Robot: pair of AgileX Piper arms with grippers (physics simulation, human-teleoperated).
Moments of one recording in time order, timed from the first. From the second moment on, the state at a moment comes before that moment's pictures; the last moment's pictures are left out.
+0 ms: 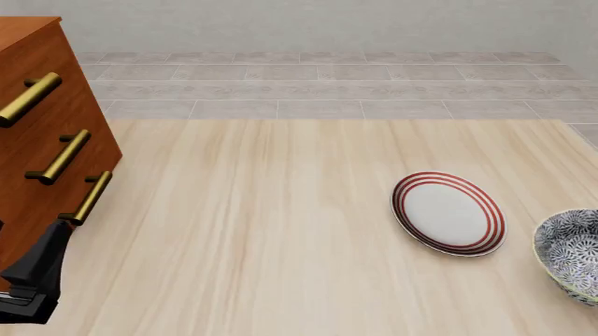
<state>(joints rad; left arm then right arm) -0.10 0.04 -0.05 0.01 0.03 -0.78 1.41 -0.56 0.07 -0.45</state>
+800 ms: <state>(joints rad) -0.09 0.01 -0.06 0.04 0.00 -0.66 1.04 -0.63 0.34 -0.33</state>
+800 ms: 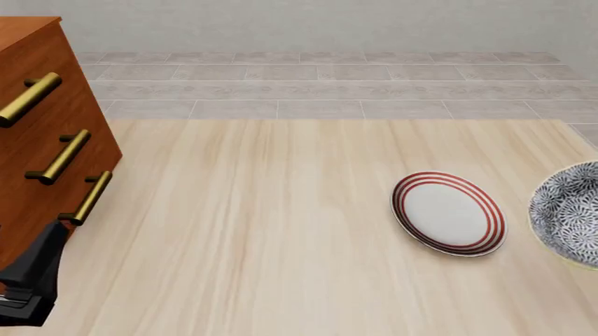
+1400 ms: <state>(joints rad) -0.16 0.02 -0.10 0.07 0.00 -0.53 0.87 -0.71 0.45 -0.27</state>
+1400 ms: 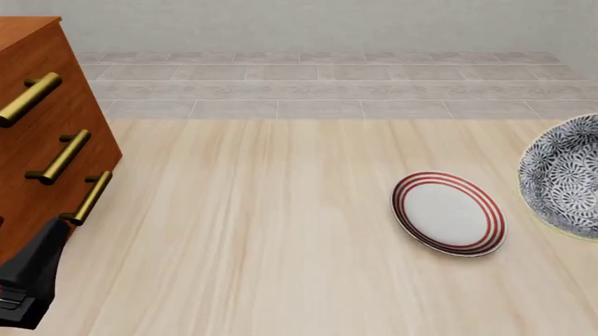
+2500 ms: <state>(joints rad) -0.37 0.08 -0.24 0.11 0.02 -0.31 0.85 -0.83 0.50 -0.28</state>
